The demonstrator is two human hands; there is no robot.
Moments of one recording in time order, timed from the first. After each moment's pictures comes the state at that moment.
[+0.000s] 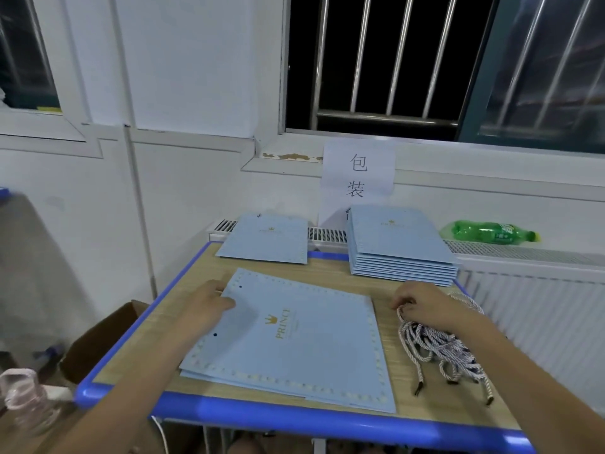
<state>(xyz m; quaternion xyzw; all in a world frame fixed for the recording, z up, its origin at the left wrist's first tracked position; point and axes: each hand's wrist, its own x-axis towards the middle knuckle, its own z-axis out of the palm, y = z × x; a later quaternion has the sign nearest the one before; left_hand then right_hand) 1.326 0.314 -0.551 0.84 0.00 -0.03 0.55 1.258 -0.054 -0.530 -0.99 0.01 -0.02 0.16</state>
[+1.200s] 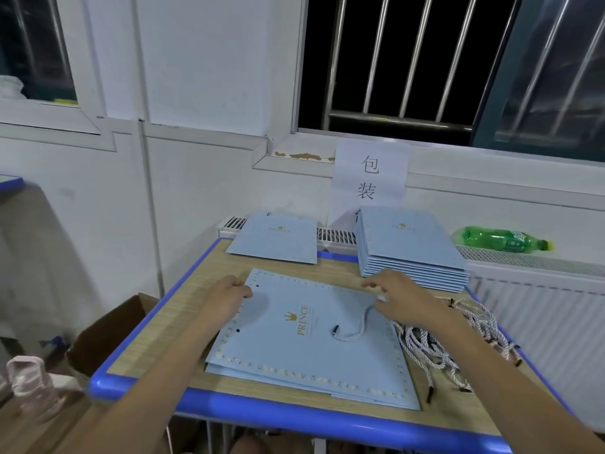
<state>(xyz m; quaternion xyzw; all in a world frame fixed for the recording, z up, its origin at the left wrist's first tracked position) 1.336 0.304 -0.553 0.83 -0.01 -0.03 0.56 1.269 0.006 -0.515 -0.99 -0.05 -0.03 0.12</state>
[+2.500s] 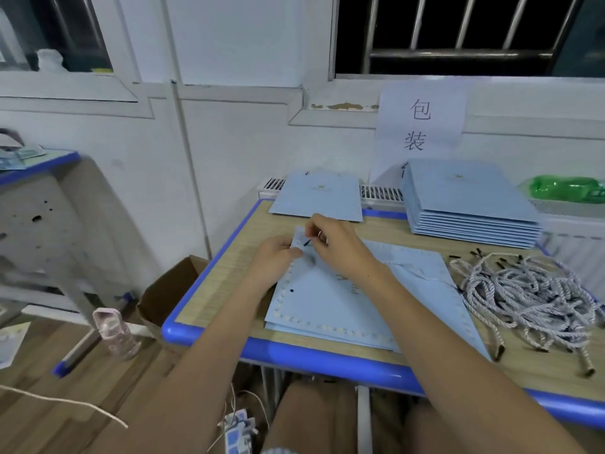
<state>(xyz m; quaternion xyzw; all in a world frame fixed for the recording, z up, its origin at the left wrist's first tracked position) 1.319 0.310 -0.550 0.81 -0.08 -0.02 0.58 1.327 0.165 -0.545 -0.91 -0.19 -0.20 0.30</state>
